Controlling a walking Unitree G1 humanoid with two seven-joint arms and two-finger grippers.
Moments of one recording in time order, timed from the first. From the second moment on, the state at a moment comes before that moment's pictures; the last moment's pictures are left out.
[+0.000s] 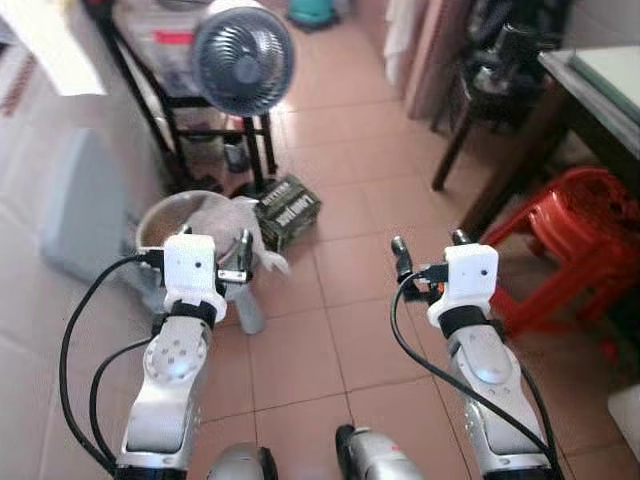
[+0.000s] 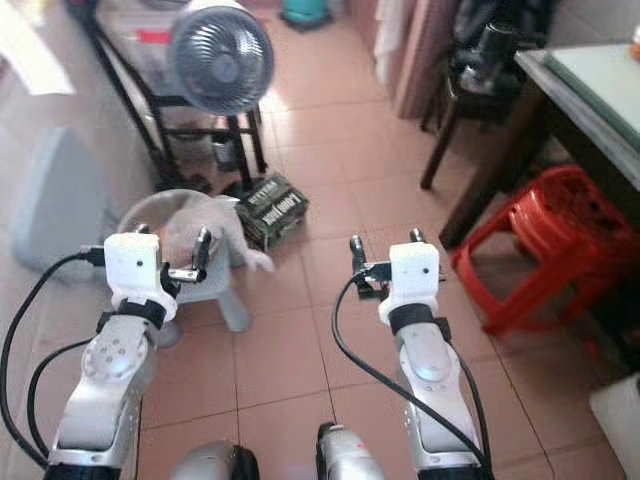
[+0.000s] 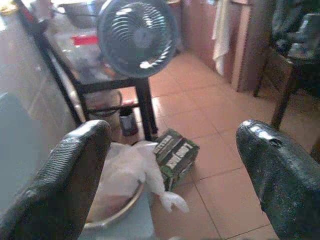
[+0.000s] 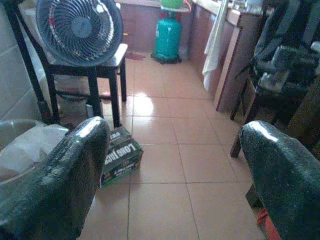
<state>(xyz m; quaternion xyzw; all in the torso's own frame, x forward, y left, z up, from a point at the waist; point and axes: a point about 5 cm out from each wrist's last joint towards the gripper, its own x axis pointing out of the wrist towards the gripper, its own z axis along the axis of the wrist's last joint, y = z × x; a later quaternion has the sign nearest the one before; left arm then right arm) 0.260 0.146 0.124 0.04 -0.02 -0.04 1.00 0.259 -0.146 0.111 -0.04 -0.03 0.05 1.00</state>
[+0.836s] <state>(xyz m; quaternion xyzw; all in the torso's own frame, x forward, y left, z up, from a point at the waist) 0.256 0.147 0.132 0.03 -0.04 -0.06 1.00 0.257 -0.137 0.119 -0.03 -0.03 0.07 1.00</state>
